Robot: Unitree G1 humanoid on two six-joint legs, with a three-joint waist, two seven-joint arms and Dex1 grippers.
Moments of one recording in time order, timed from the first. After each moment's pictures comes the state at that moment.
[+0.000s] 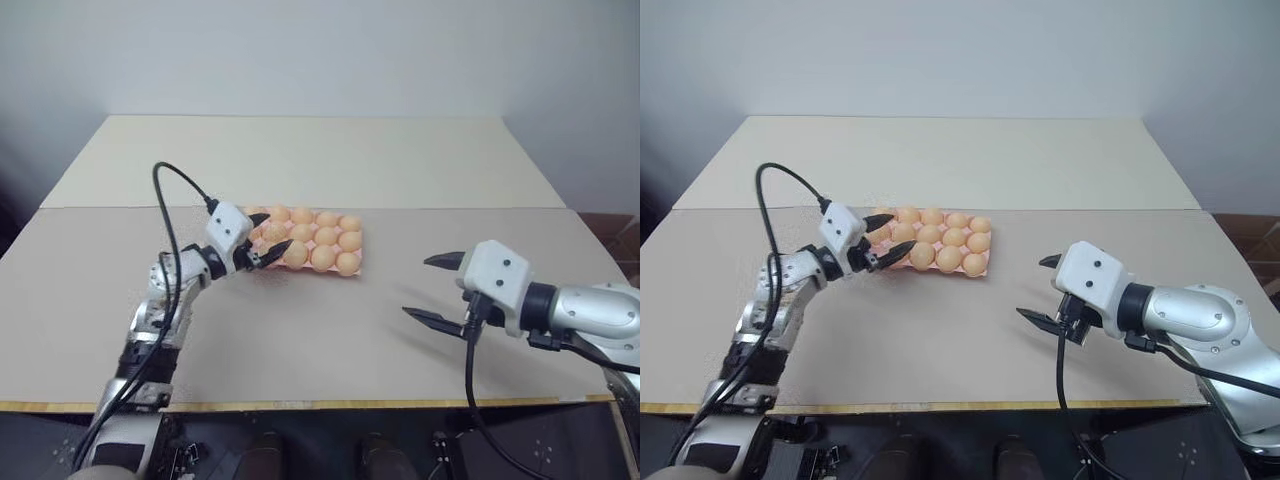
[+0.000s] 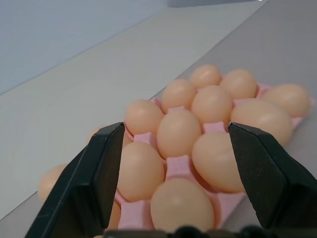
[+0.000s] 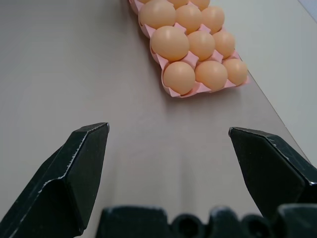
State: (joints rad) left arm -0.47 0.55 0.02 0.12 -0.21 0.10 -0.82; right arm -0.19 -0.97 -0.15 -0.73 0.42 0.73 0.80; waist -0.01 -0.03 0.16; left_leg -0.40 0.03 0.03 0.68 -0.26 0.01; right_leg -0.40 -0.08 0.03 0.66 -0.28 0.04
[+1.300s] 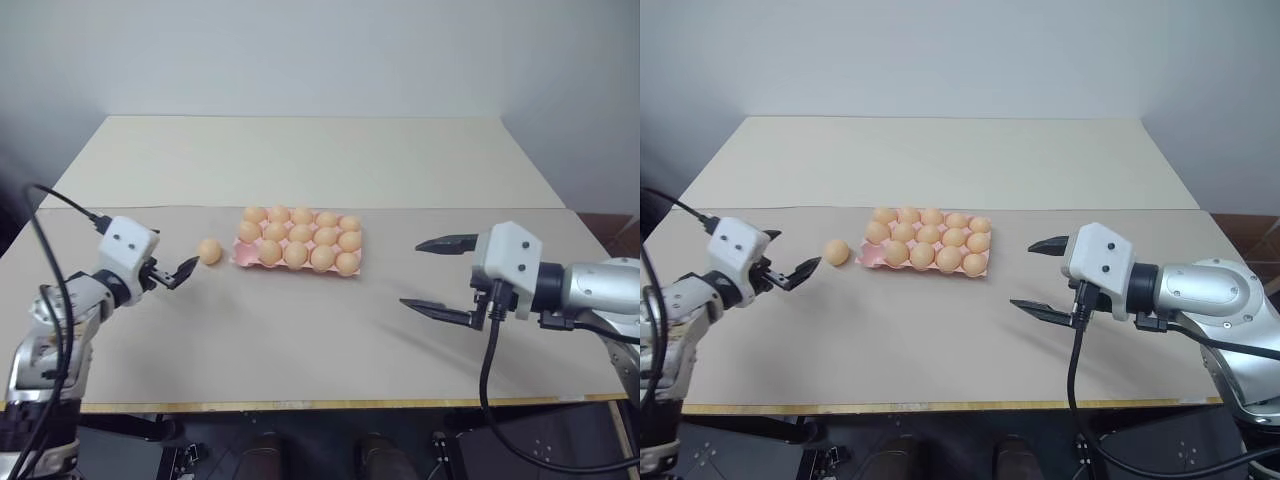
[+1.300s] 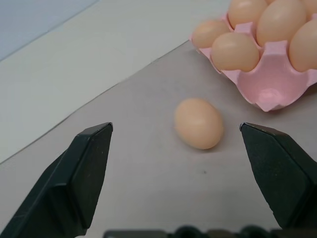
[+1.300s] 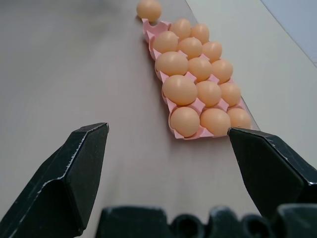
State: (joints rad) left arm -0.25 0.75 0.22 -0.07 -0.18 0.42 -0.61; right arm -0.26 -0.97 -0.15 -0.61 0.48 0.55 0.94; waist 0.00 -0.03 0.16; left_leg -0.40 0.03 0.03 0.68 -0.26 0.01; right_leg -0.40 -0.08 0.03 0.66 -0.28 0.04
